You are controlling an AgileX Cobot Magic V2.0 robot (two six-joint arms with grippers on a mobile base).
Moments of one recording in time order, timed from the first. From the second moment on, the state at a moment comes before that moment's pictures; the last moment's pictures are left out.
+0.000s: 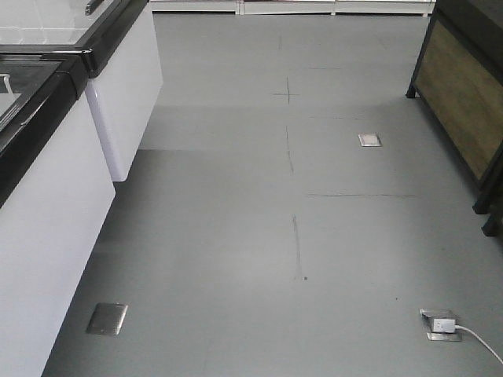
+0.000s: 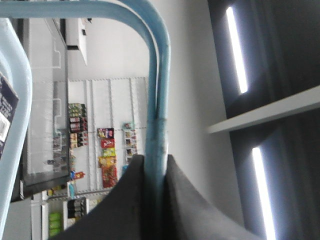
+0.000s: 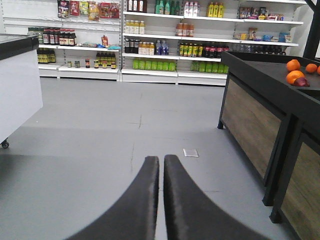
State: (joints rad) left arm 0.56 1.35 -0.85 -0.04 -0.59 -1.55; right arm -0.08 -0.01 0.03 -0.01 0.11 -0.05
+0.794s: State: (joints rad) left arm 0.20 1.35 -0.85 0.15 -0.75 -1.77; right arm -0.08 -0.01 0.03 -0.01 0.11 -0.05
